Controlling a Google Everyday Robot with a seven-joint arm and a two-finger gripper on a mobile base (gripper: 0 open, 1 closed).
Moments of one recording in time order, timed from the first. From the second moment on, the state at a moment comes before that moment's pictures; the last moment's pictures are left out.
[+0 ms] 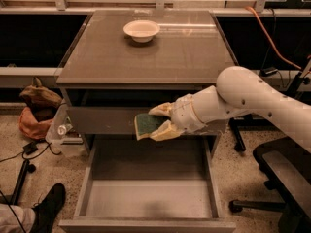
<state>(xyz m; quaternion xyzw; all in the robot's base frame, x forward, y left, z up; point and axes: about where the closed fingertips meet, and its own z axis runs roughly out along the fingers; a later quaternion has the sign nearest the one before) 0.535 -0.012 0.752 -0.67 0.60 0.23 0.37</state>
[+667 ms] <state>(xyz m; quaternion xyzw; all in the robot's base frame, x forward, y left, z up) 0.542 -0.001 0.723 -0.67 0.60 0.22 0.38</state>
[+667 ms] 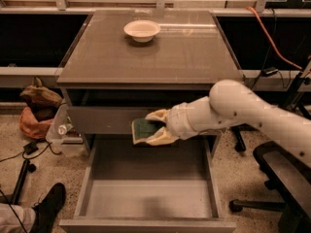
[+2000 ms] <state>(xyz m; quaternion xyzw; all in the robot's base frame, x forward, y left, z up) 0.560 0.073 0.552 -0.67 0.60 0.25 0.37</state>
